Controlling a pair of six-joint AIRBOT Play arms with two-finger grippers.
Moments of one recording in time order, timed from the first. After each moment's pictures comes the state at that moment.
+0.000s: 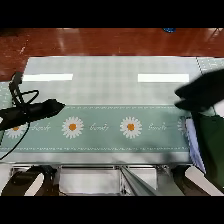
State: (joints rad) left arm -0.03 -0.64 0.62 0.96 -0.93 -1.58; right arm -0.85 -1.06 1.61 -0.89 1.71 1.58
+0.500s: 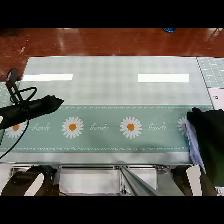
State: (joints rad) left arm -0.04 -0.65 0.62 0.96 -0.86 -1.55; right arm -1.12 -0.75 1.16 -1.68 1.82 1.68
